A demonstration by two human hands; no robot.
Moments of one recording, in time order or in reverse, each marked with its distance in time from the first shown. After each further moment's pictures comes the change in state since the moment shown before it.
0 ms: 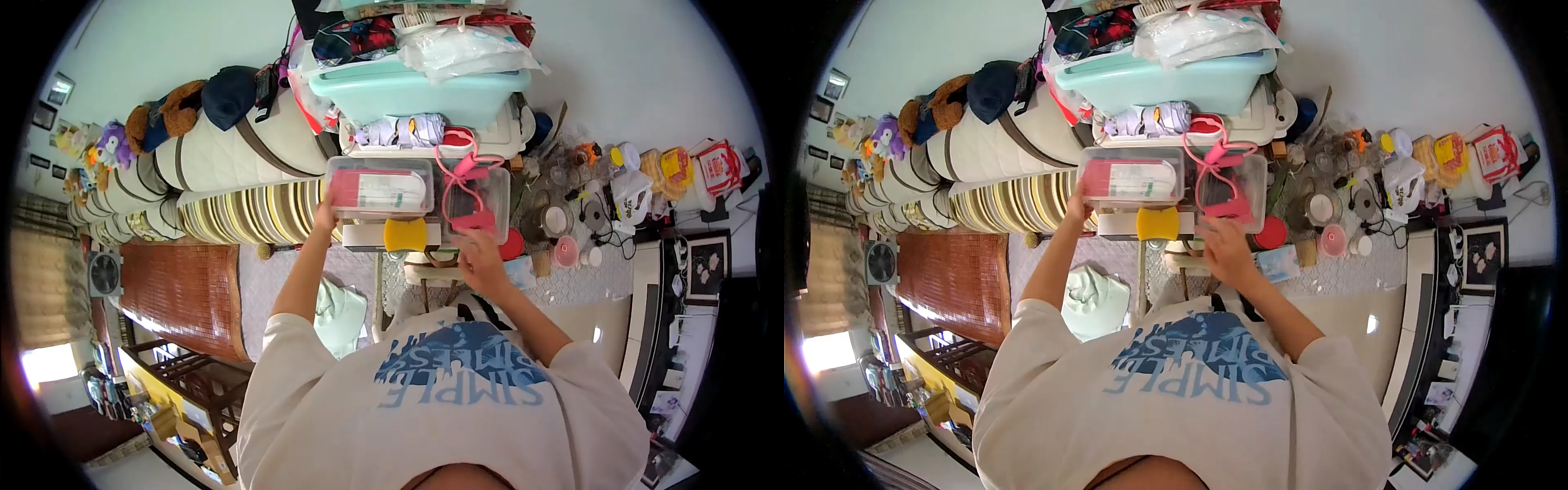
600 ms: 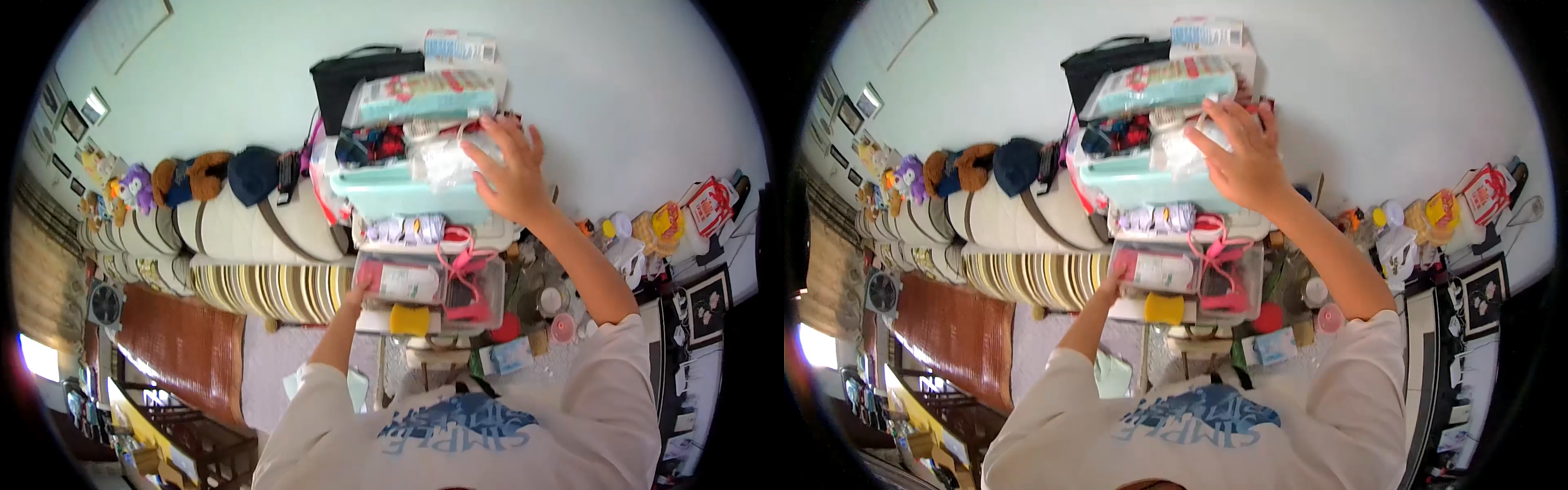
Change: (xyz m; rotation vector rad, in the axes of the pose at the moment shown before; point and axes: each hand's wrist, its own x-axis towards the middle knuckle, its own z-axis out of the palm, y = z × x) left_hand 0.062 -0.048 0.043 -0.257 -0.253 -0.080; right_hand 0.239 0.002 -0.142 -0.633 0.305 -0.457
